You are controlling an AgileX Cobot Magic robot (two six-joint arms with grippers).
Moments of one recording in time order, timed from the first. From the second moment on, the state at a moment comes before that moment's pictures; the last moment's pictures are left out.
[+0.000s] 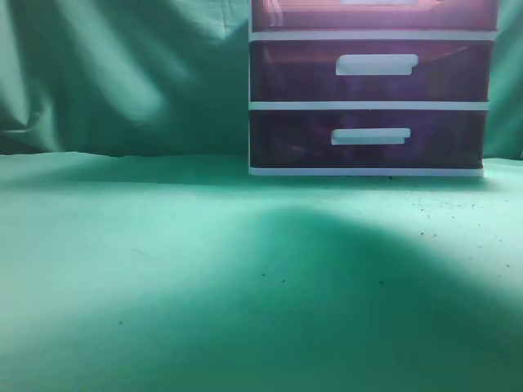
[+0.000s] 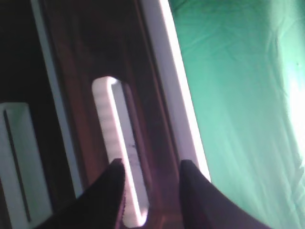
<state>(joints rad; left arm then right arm) -0.67 1.01 -0.86 0.54 0.49 -0.53 0.18 1.66 -1.12 -0.36 -0.38 -0.99</state>
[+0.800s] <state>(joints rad) -0.67 1.02 -0.86 0.54 0.52 -0.53 0.18 1.81 -1.25 -0.44 -0.38 -1.10</state>
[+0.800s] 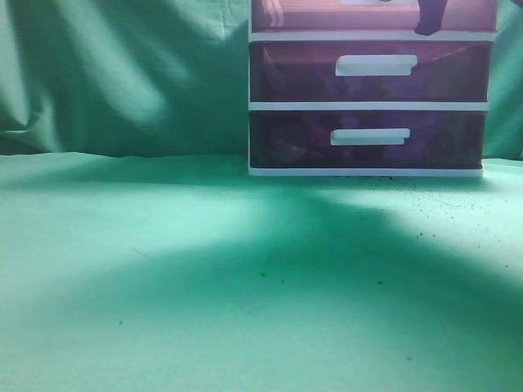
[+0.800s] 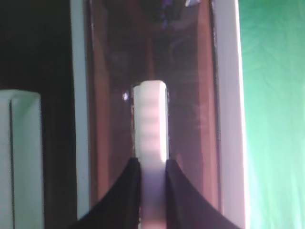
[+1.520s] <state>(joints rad) -0.67 1.03 -0.86 0.54 0.51 -0.53 0.21 1.48 -0.83 -0.44 -0.40 -1.11</state>
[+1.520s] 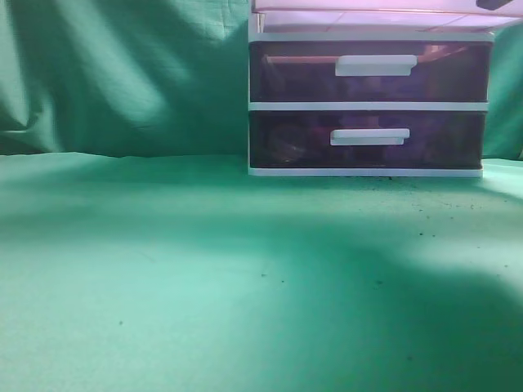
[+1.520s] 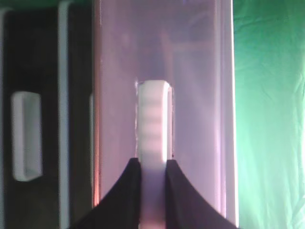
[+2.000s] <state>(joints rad) -0.67 1.04 -0.96 0.53 0.39 -0.53 0.26 1.44 -0.76 -0.40 -0.41 -1.14</state>
